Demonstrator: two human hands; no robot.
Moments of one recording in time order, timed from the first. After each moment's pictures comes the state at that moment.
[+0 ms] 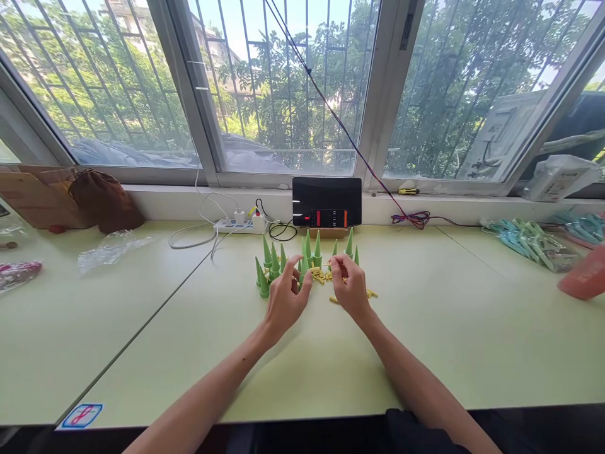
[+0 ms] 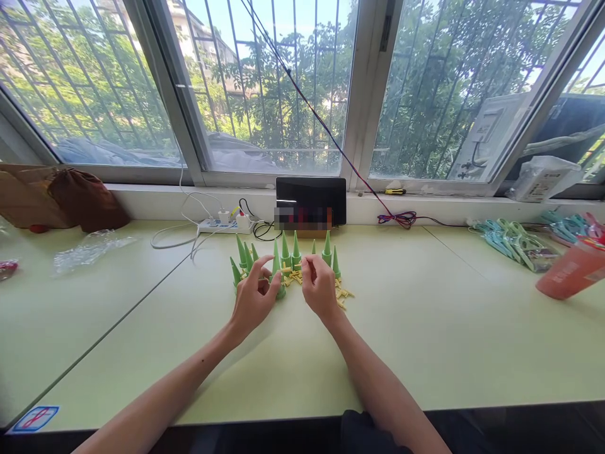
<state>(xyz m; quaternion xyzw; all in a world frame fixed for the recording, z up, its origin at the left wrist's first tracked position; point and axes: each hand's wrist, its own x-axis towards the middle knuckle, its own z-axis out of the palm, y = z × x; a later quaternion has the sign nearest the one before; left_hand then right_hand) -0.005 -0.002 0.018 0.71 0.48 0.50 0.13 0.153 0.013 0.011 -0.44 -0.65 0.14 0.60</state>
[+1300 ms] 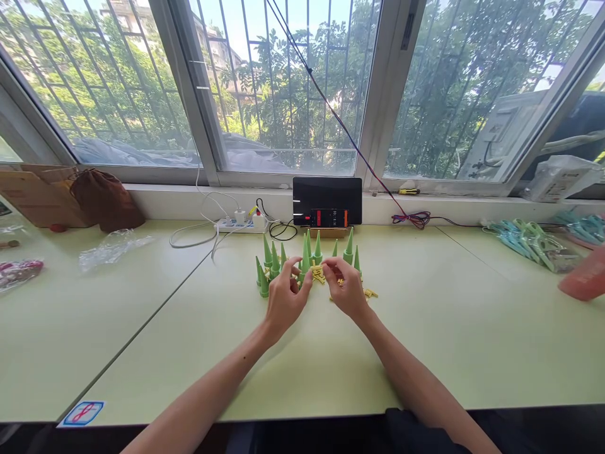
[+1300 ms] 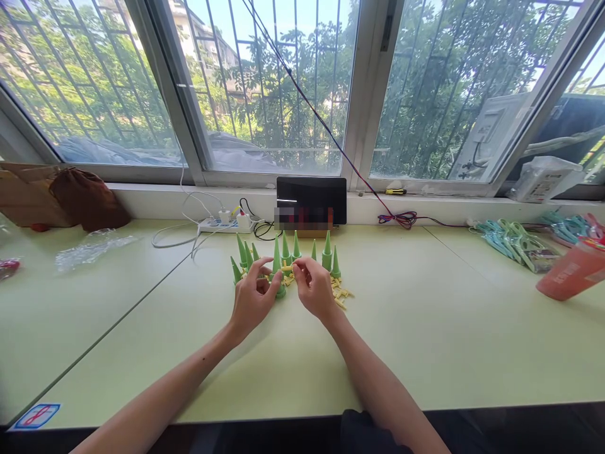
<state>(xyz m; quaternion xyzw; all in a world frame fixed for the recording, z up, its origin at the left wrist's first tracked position) -0.004 -0.002 0.017 0.69 0.49 0.52 0.13 0.152 0.010 0.012 -0.39 -0.69 0.17 0.58</state>
